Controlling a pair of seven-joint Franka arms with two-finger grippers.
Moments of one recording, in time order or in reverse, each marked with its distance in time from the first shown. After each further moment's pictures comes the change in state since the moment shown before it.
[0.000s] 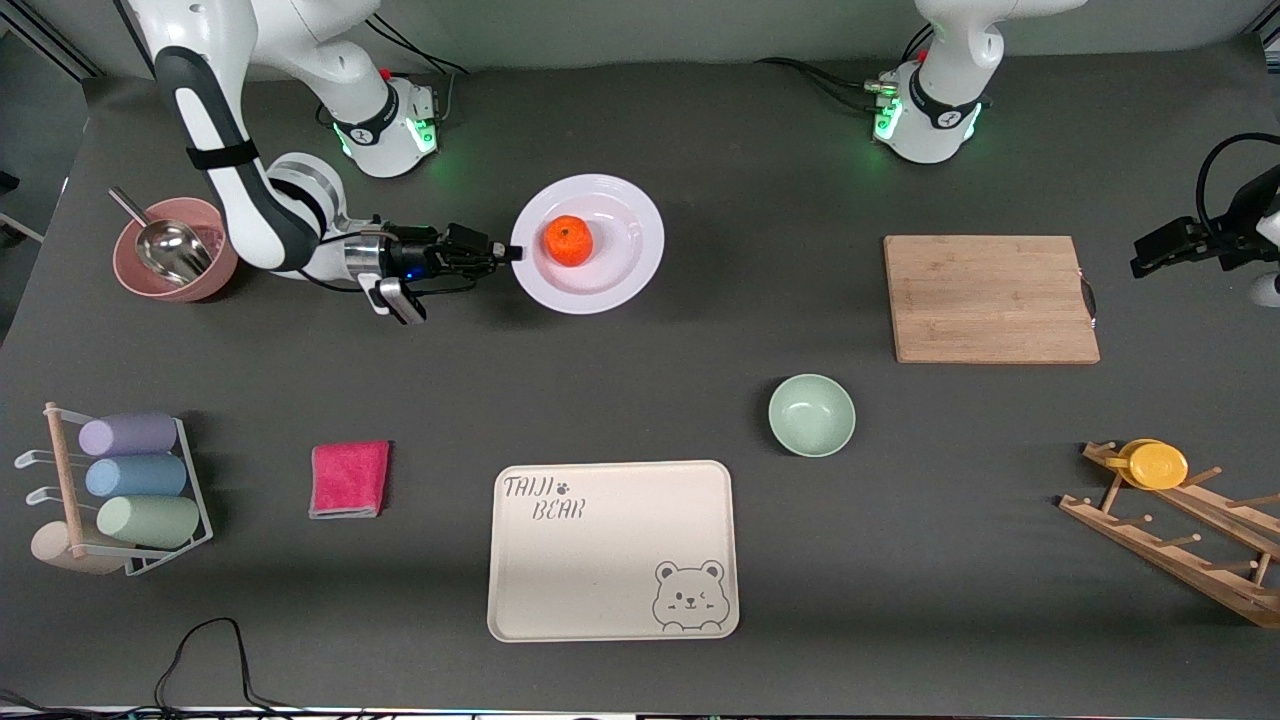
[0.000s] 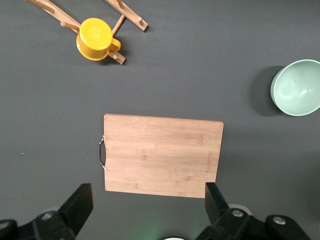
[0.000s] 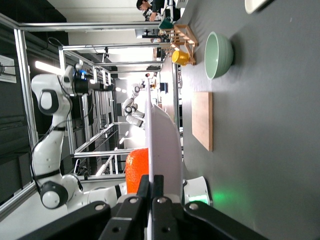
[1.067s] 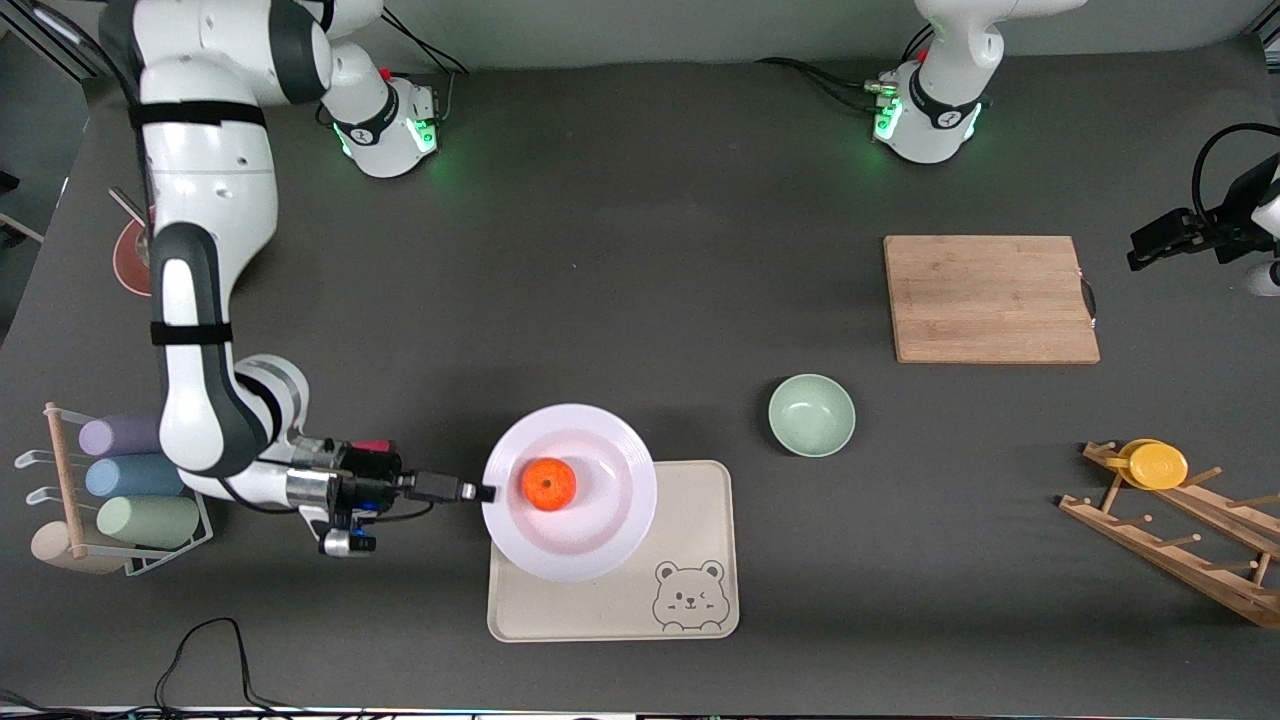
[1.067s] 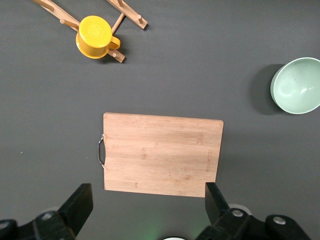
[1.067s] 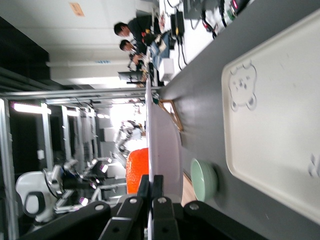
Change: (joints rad) left arm 0.000 -0.019 0.000 -0.023 0.000 0.013 0.000; right arm -0.149 0.764 -0.001 1.179 0.062 0.010 0.472
